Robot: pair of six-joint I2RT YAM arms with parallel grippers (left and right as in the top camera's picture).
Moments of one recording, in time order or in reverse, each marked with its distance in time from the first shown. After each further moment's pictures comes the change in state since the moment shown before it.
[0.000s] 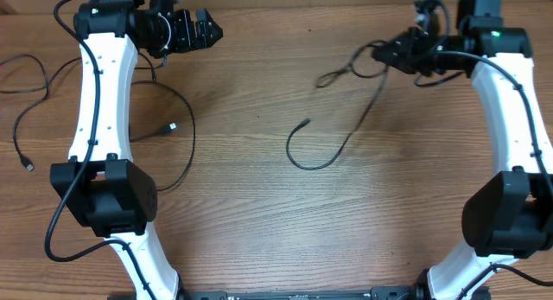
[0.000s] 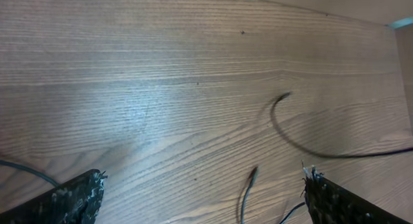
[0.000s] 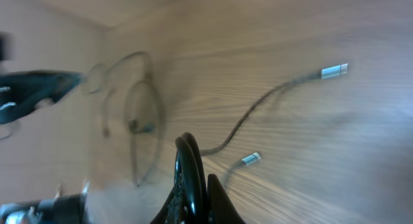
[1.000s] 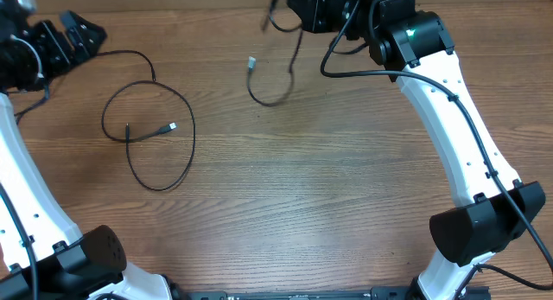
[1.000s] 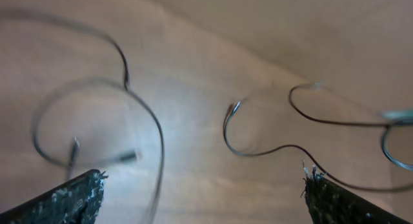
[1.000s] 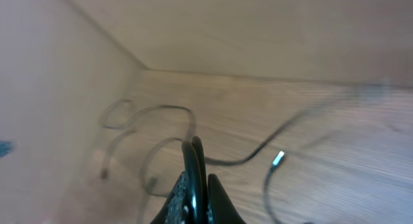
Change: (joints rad) left arm 0.389 -0.308 0.048 -0.315 0.043 0.009; right arm 0.381 0.010 0.251 0.210 0.428 0.198
